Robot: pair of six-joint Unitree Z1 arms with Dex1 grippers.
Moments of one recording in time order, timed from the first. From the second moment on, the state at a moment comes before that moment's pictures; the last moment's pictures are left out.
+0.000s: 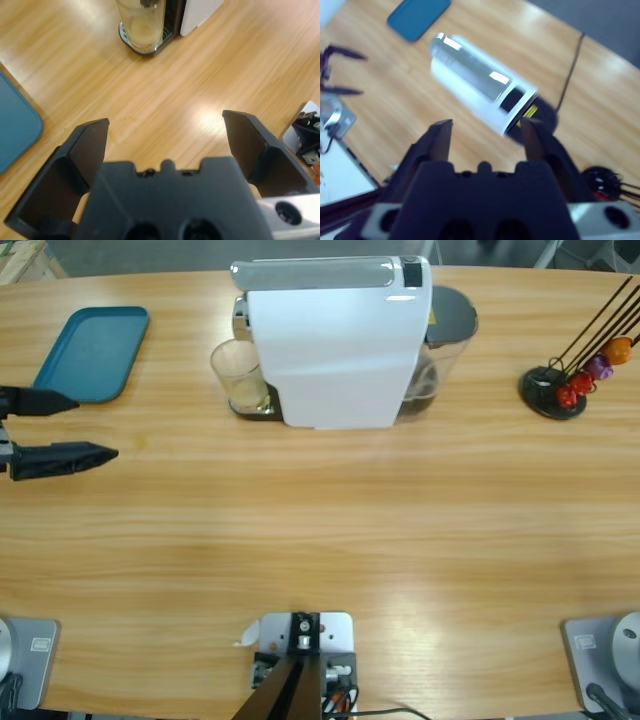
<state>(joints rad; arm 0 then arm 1) -0.49 1.15 -0.75 0.40 -0.25 0.18 0.60 1.54 -1.79 1.07 0.20 0.00</state>
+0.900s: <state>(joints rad) -0.55 1.29 -0.83 0.37 -0.25 0.18 0.71 1.16 -0.74 0.35 0.21 -0.05</state>
